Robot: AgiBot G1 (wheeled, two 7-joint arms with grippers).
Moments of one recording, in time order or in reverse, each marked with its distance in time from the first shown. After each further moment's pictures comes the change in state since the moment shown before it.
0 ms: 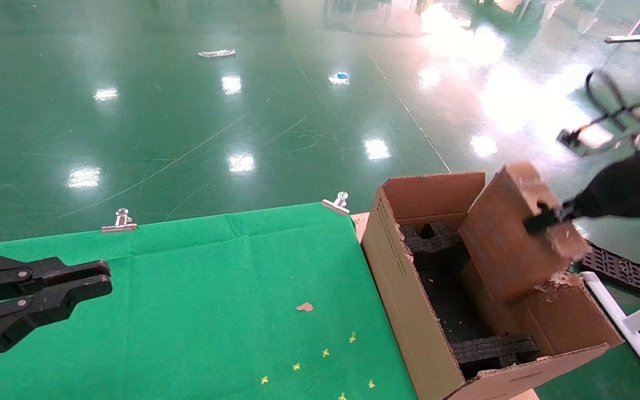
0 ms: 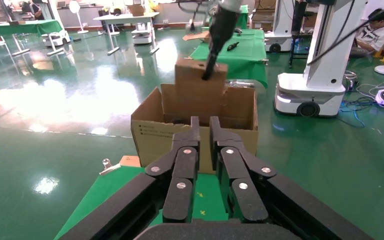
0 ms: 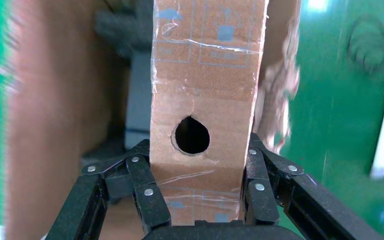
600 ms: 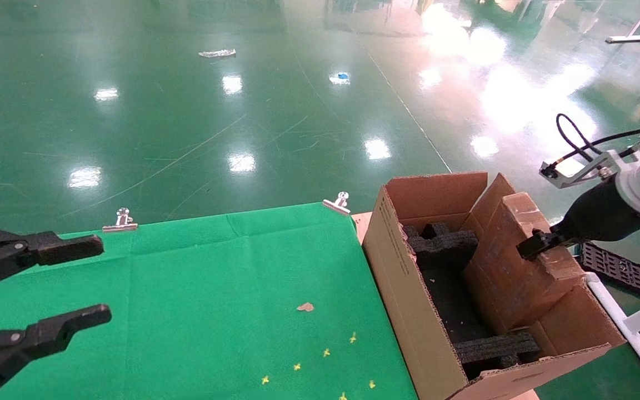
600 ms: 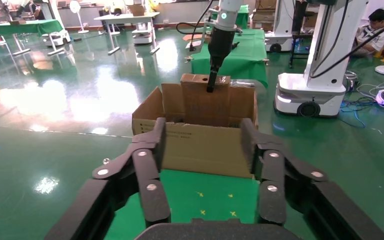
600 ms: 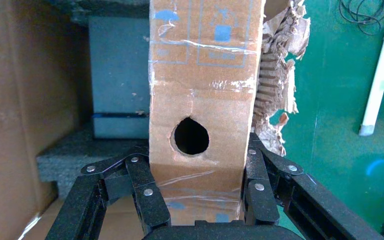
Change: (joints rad) left arm 0.000 0.000 0.001 0.000 -0.001 0.000 0.001; right arm -0.169 -0.121 -0.048 -0.240 -0.019 0.068 -0.009
